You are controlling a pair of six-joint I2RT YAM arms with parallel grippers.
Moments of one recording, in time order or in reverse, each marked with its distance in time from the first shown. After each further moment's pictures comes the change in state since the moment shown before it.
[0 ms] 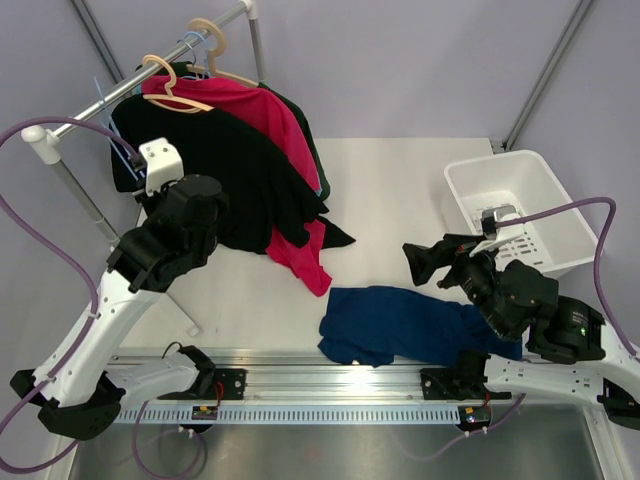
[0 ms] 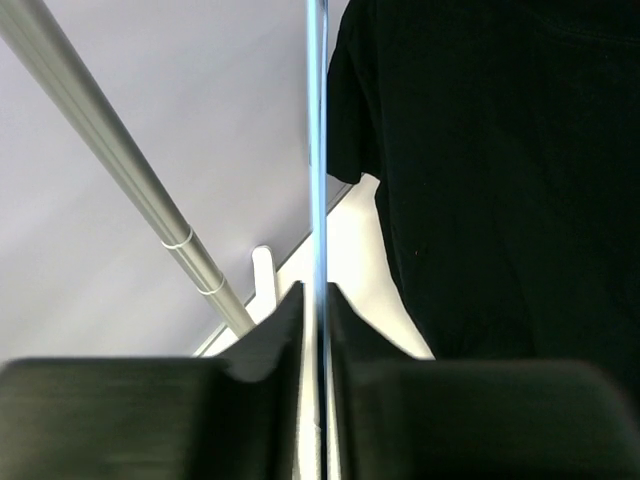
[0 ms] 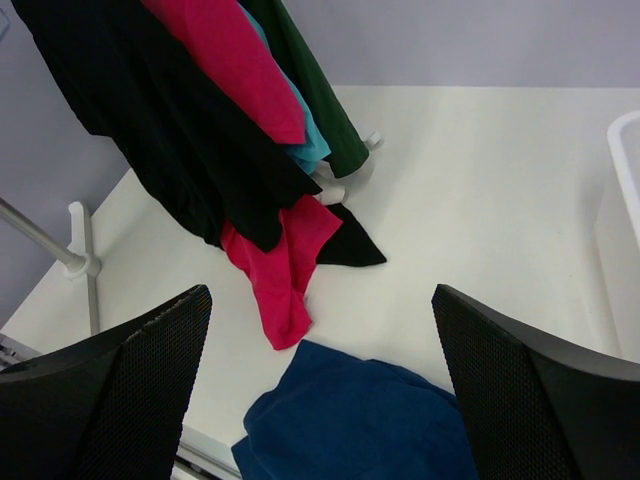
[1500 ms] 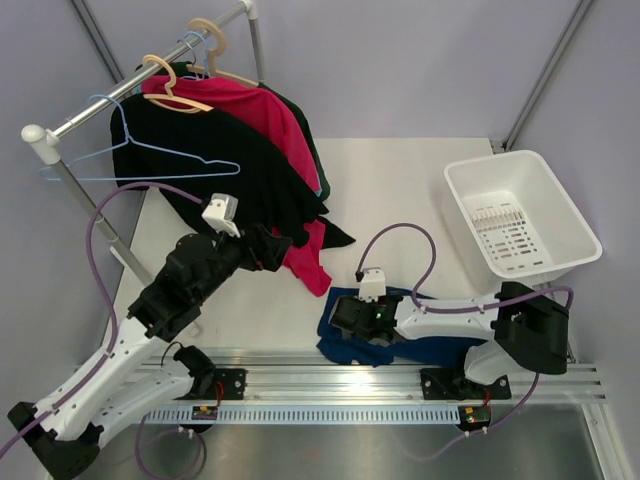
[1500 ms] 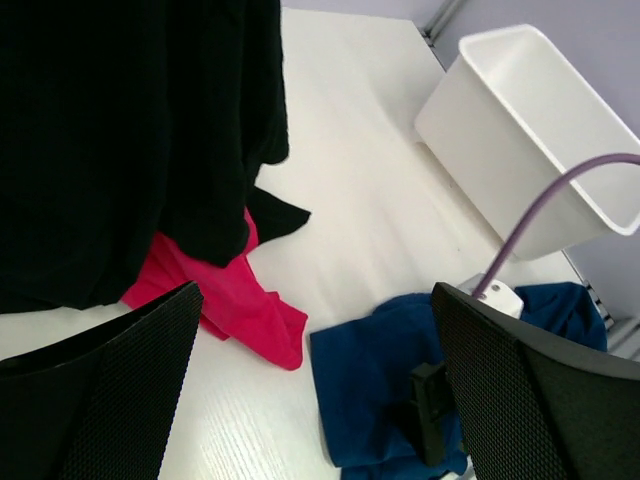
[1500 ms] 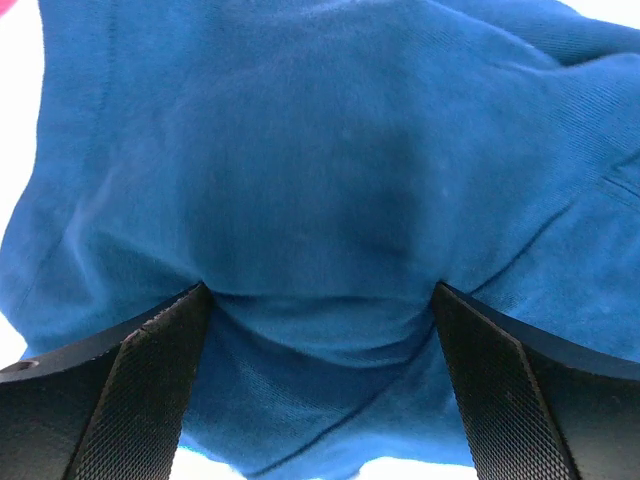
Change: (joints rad) left arm -0.024 -0.339 -0.623 0.608 1.194 -0.093; right arm 0.000 0.821 -0.357 0.000 -0.275 0.720
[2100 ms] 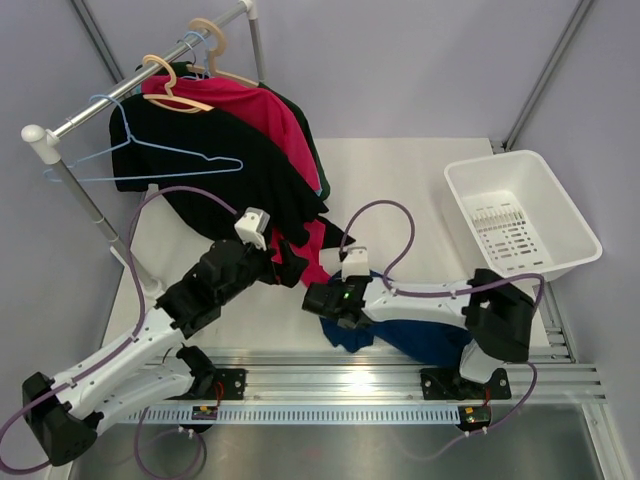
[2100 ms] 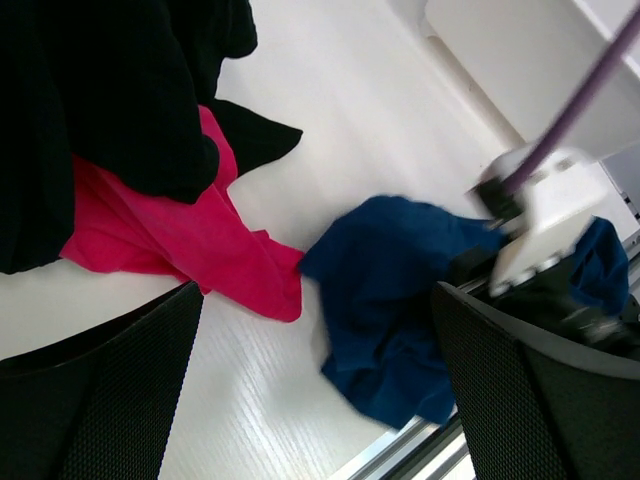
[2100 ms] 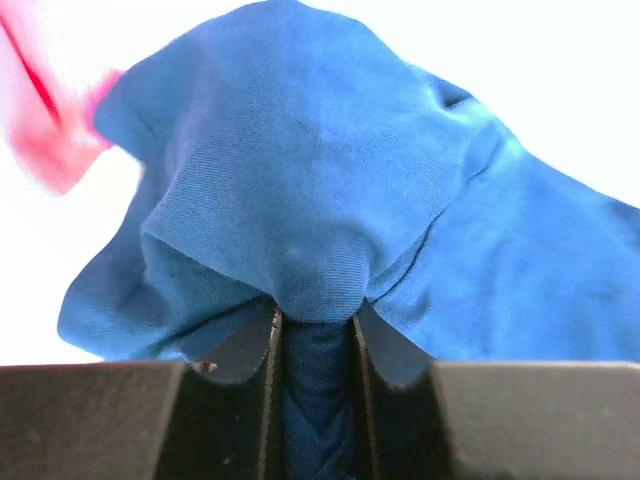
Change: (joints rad) left arm -0.084 0.096 -0.130 0.090 0.027 0.014; right arm -0.006 0.241 0.326 -0.239 0.194 0.066
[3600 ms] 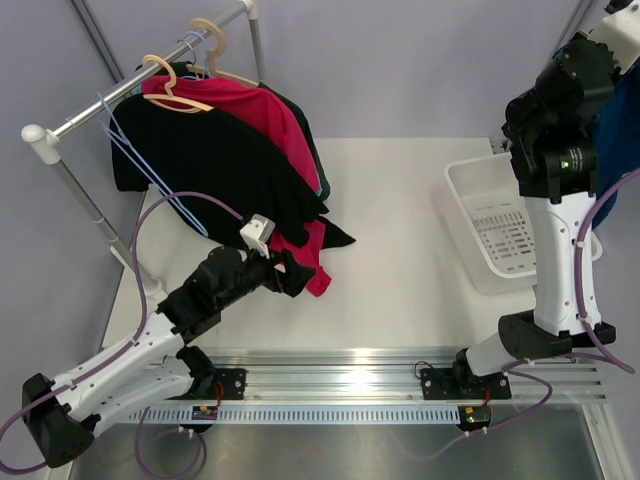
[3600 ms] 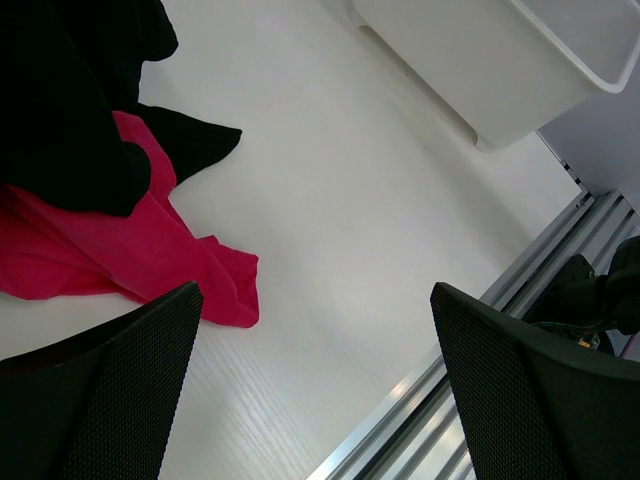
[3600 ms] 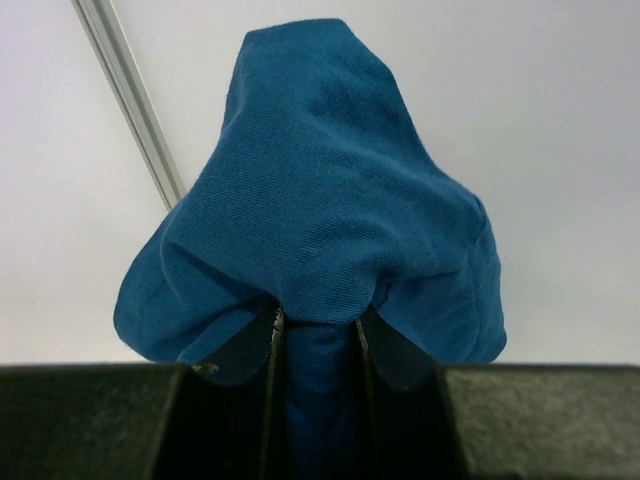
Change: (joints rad) left arm -0.024 -0.036 -0.074 0.102 0.115 0.018; right arm -1.008 -0.162 1.173 0.477 0.458 -1.367
